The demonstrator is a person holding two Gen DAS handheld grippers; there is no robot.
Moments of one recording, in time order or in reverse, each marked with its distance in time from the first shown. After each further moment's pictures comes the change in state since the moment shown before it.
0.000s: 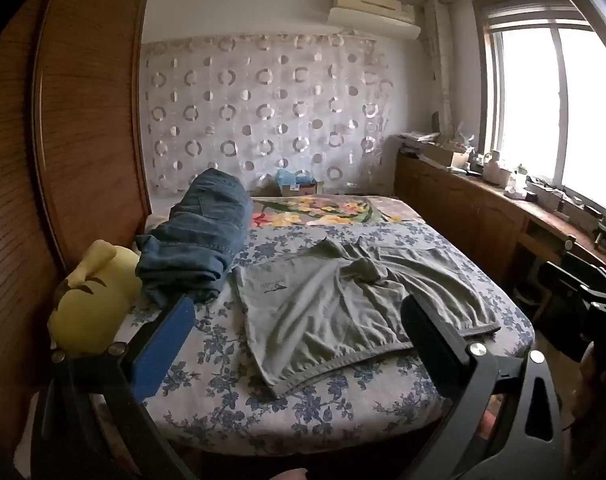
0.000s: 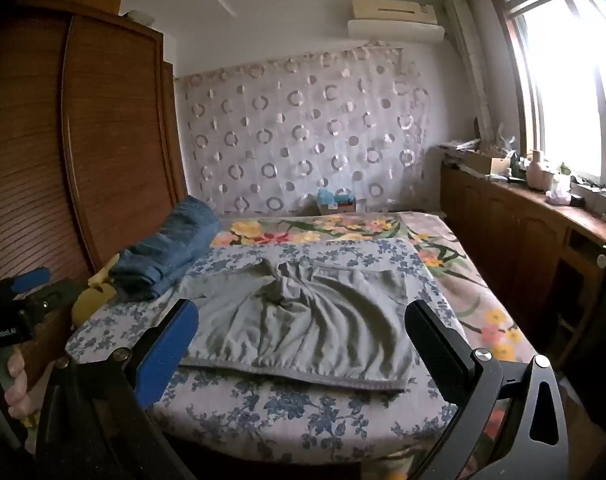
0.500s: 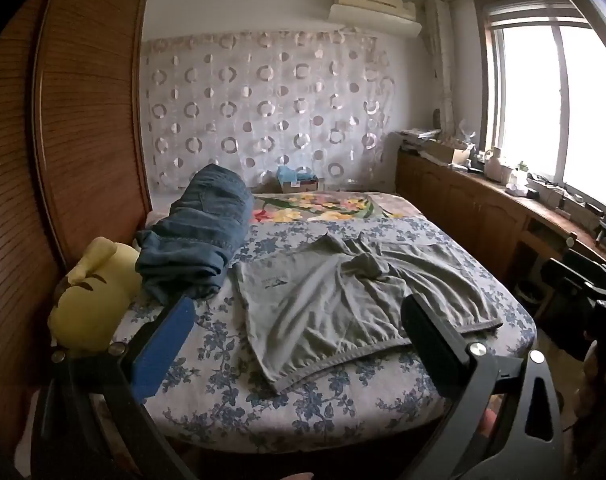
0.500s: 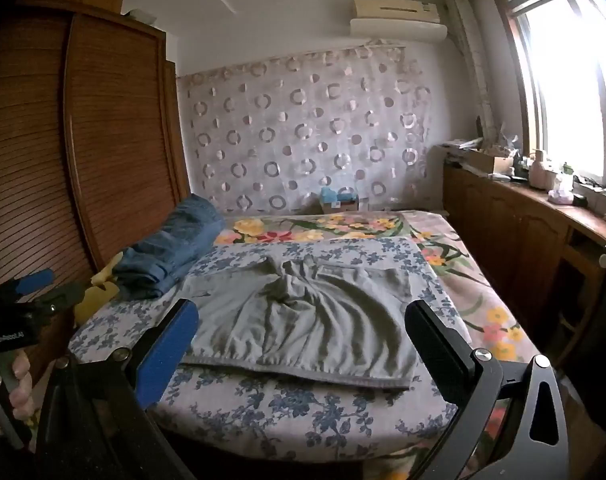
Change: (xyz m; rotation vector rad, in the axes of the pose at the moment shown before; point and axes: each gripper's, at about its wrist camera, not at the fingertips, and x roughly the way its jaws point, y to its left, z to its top) left arm 0.004 -0.005 -0.001 0.004 0.008 0.004; right arm 0.002 -0.001 -0.002 0.008 -0.014 0.012
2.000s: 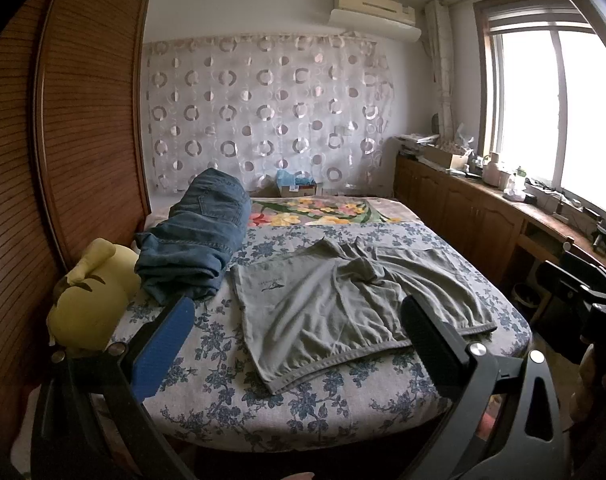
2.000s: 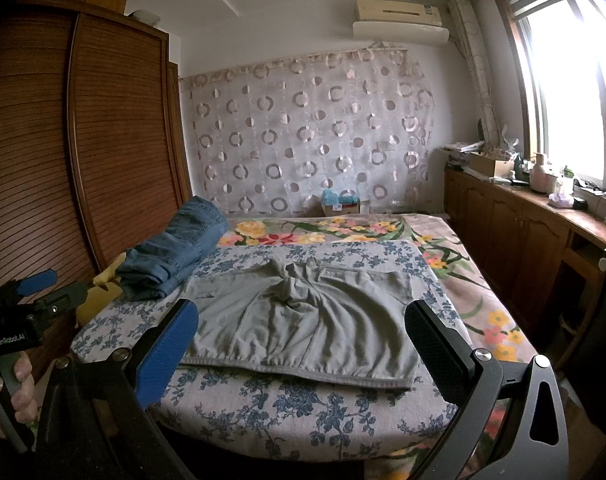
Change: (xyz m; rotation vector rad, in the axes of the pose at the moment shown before) left arm -0.001 0.001 -0.006 -0.014 -0.007 -0.005; right arm -0.004 0.003 0.001 -0.015 -0.011 0.006
